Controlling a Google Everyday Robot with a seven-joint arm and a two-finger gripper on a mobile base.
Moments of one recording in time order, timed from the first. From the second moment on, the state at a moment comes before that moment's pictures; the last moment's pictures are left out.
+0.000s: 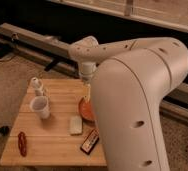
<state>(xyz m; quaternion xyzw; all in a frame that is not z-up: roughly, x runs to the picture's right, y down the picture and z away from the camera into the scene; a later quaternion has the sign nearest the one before) -0.001 0.014 0.784 -0.34 0.11 0.15 0.92</state>
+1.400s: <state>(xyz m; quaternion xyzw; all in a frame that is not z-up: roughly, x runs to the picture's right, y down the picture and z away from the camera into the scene) -0.213 -0.023 0.834 -0.33 -0.03 0.02 0.94</state>
